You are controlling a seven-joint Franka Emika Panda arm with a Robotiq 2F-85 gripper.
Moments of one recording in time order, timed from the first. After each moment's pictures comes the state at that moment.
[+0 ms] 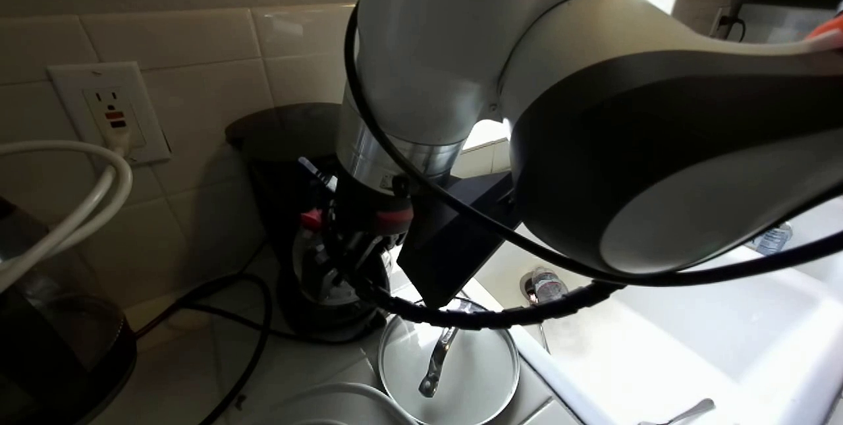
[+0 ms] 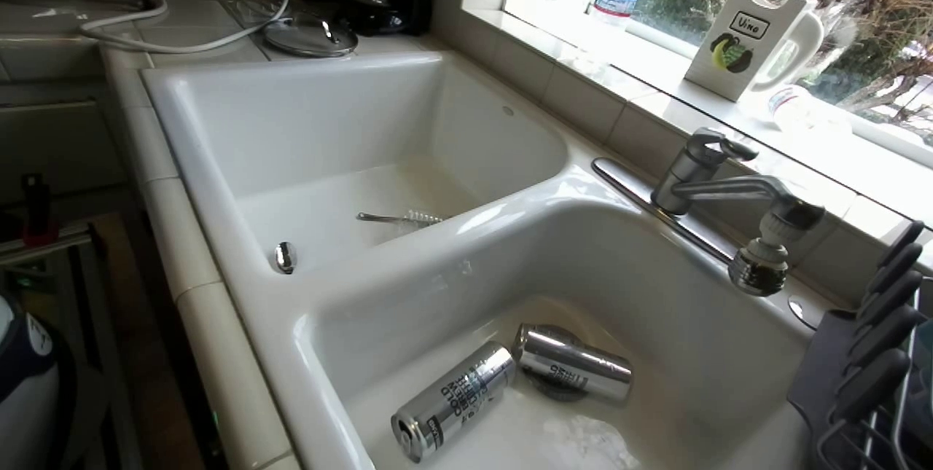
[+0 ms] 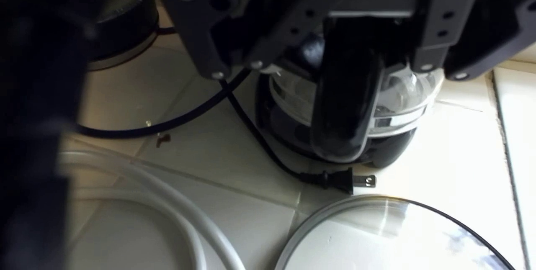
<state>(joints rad) 0.61 0.36 0.22 -1.66 -0.35 2.35 0.69</state>
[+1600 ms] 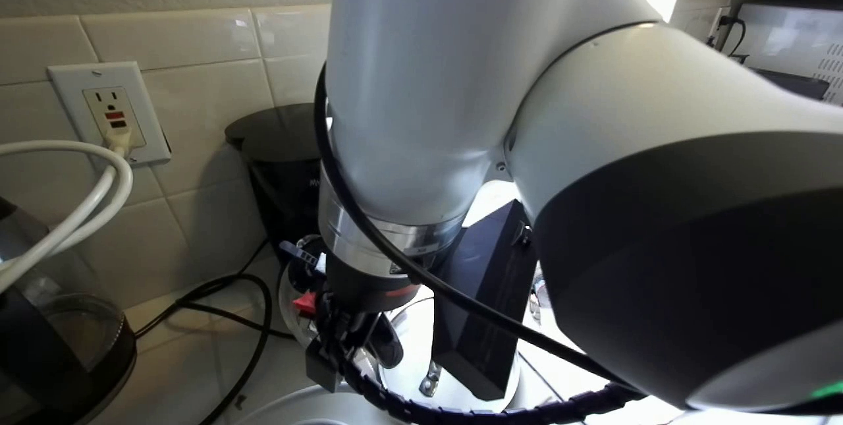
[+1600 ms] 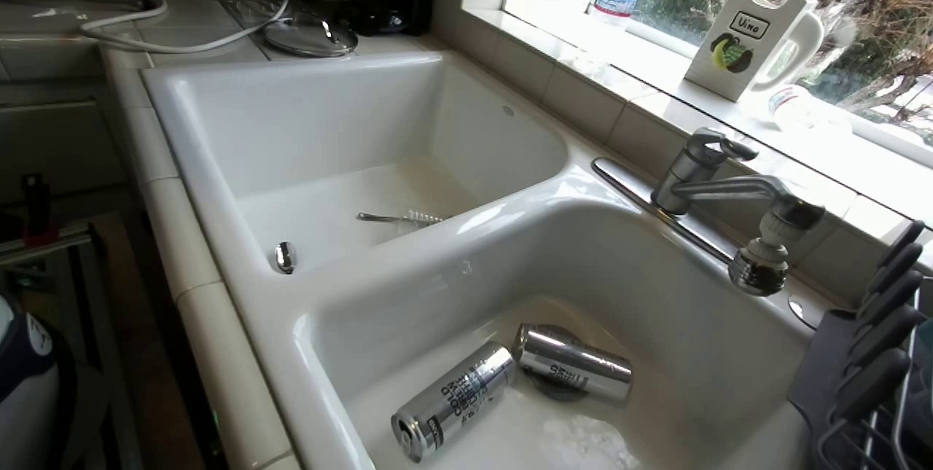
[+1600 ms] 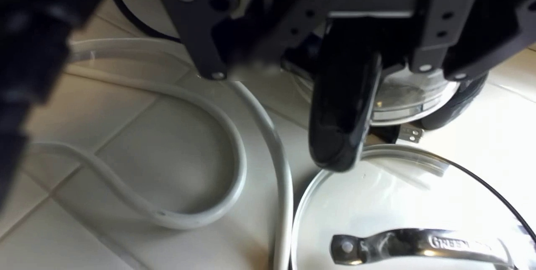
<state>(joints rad) 0.67 0.37 0.23 -1.68 -0.36 2.28 0.52</state>
